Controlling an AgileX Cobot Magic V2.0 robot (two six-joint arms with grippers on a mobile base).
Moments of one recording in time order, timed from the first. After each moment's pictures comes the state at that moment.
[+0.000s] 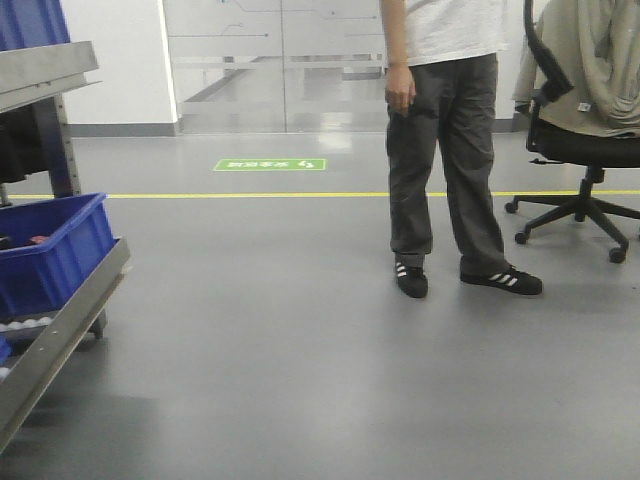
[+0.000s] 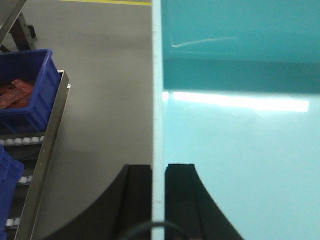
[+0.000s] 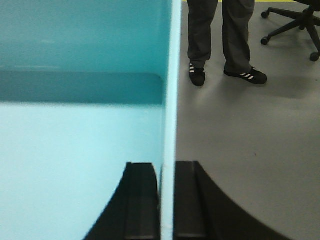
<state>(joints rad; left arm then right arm) -0.39 1.63 -1.99 0.41 1.01 -0.47 0.42 1.76 -2.21 -0.36 1.18 0.43</state>
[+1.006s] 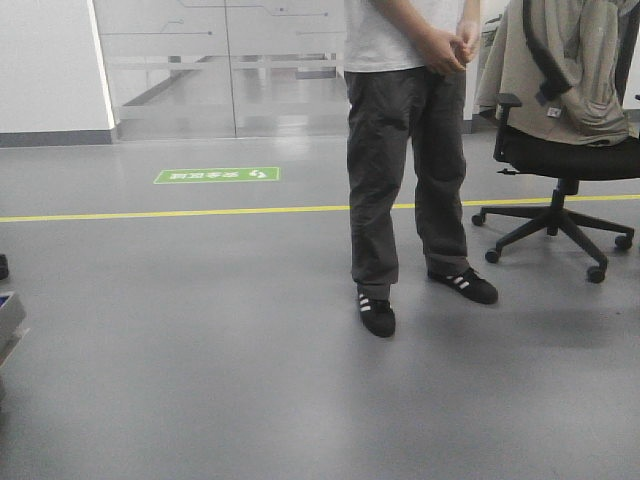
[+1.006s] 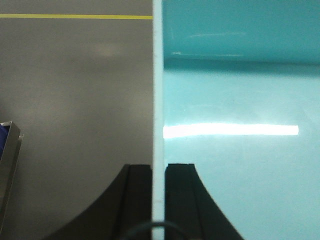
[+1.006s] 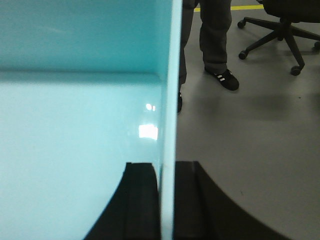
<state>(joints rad) -0.39 1.63 -1.99 0.41 1.01 -0.47 0.42 1.76 -2.21 -0.37 1.18 0.43</state>
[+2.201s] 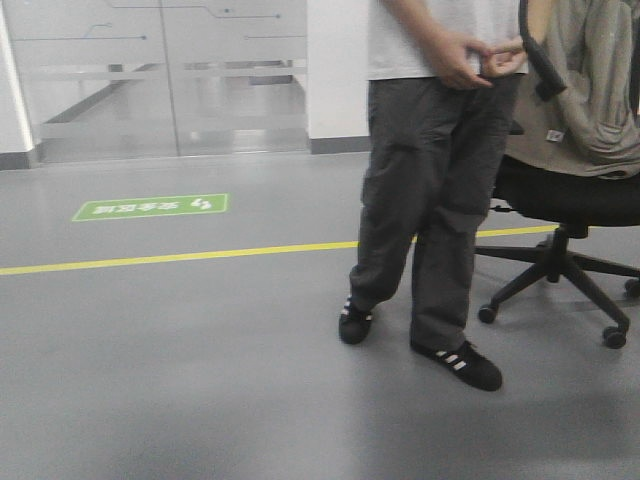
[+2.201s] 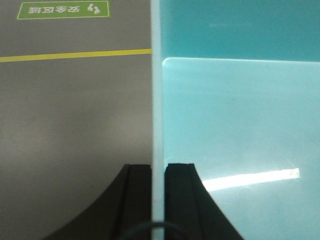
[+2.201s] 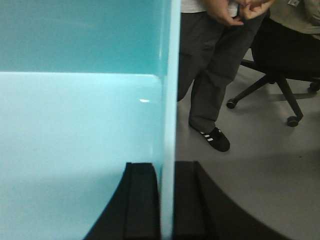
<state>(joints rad) -0.39 1.63 -1.99 0.41 1.01 -0.47 0.42 1.76 -2.21 -0.37 1.16 0.43</state>
